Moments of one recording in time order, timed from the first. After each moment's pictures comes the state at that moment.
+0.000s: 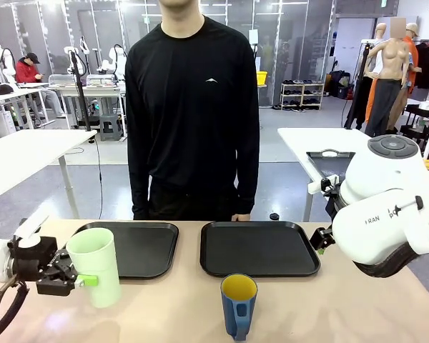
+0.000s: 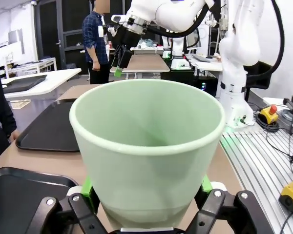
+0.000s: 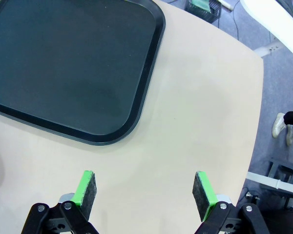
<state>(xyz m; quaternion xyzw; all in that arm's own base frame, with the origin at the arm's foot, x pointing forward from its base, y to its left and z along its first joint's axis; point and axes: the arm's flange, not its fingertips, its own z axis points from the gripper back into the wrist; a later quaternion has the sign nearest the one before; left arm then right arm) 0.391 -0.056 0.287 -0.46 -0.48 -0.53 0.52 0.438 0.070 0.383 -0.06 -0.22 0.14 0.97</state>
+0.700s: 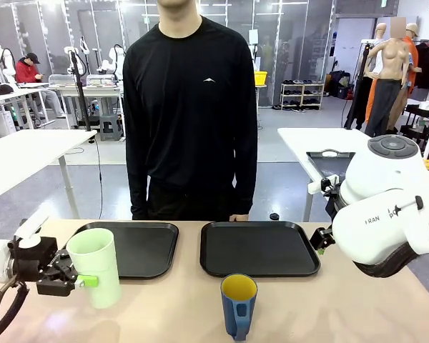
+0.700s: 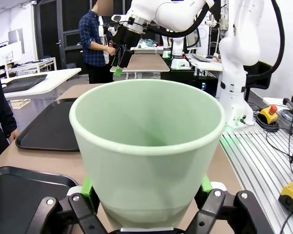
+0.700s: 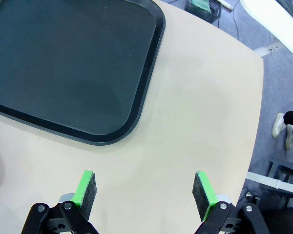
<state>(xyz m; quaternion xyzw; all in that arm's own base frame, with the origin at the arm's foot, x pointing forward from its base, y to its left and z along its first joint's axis) 0.392 -0.056 0.287 -0.46 -0.48 -0.53 0.52 0.438 0.070 0.383 -0.06 -0.22 0.14 0.97</state>
